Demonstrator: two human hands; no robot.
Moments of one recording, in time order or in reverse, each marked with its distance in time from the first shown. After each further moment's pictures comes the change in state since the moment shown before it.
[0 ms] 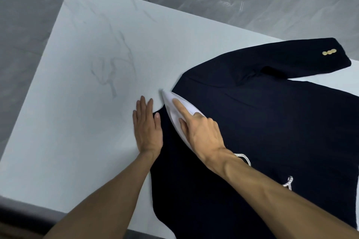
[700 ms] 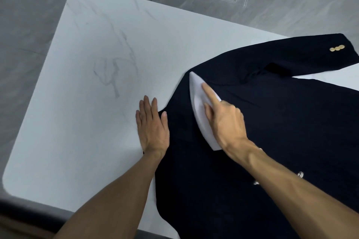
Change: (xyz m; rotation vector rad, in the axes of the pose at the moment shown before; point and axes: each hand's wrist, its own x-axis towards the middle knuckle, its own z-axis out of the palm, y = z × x) left_hand -0.002 0.007 0.001 0.233 -0.028 0.002; right_hand 0.006 0.036 -0.025 0.152 0.134 0.141
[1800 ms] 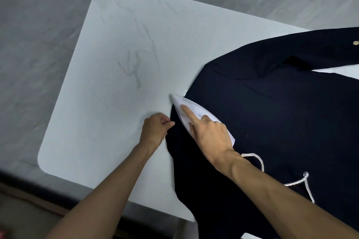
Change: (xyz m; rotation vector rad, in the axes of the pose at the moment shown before) left_hand -0.009 -0.050 -0.062 -0.618 -0.442 -0.309; right_hand -0.046 -0.054 0.061 -0.249 -0.157 -0.199
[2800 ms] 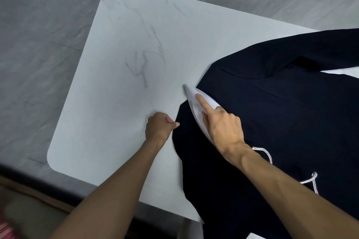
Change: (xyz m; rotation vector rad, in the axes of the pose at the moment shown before) left_hand 0.010 0.003 -0.006 0.199 0.057 -0.084; right_hand 0.018 0.013 -0.006 -0.062 0.090 0.106
